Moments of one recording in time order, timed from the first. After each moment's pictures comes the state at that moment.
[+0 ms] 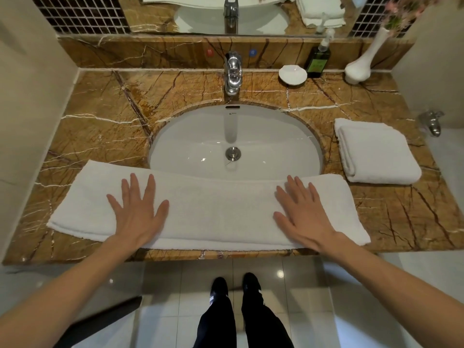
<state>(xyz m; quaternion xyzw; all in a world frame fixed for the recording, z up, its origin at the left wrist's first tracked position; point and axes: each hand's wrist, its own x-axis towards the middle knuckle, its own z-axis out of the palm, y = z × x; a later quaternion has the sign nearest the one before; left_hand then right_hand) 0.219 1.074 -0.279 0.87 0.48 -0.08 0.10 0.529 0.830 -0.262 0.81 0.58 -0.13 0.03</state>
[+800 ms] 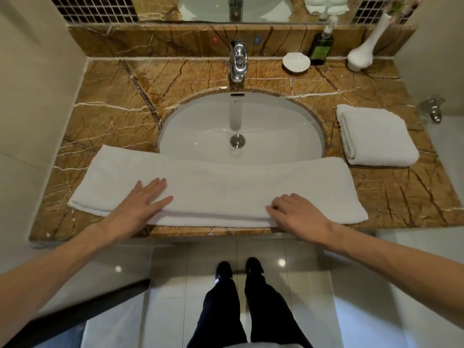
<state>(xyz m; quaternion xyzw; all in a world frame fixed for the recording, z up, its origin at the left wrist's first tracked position) 0.163 1.087 -0.252 0.99 0.11 -0.06 0.06 0.487 0.817 -0.240 0.62 0.78 0.03 0.00</state>
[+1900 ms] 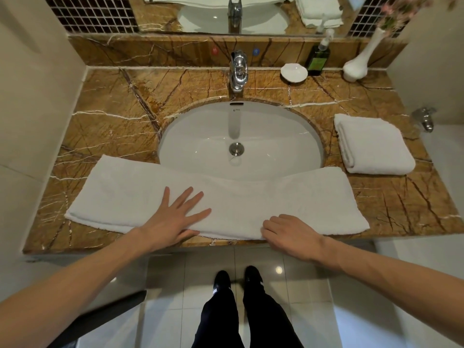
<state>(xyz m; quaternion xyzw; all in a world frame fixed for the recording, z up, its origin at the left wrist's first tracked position) 0.216 1.056 -0.274 0.98 0.07 -0.16 -0.01 0.462 0.824 -0.245 0.58 0.81 0.00 0.02</state>
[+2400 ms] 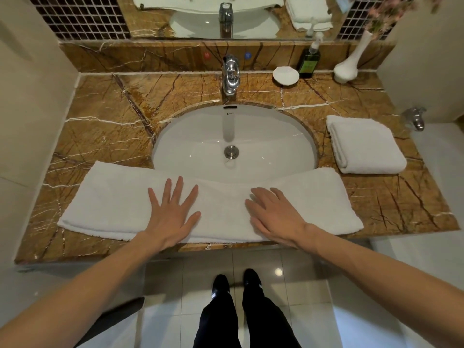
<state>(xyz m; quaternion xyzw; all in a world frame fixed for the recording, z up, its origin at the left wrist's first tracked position) 0.240 1.043 -0.276 0.94 0.30 -0.12 0.06 0.470 0.853 -0.245 0.71 0.70 -0.08 0.03</state>
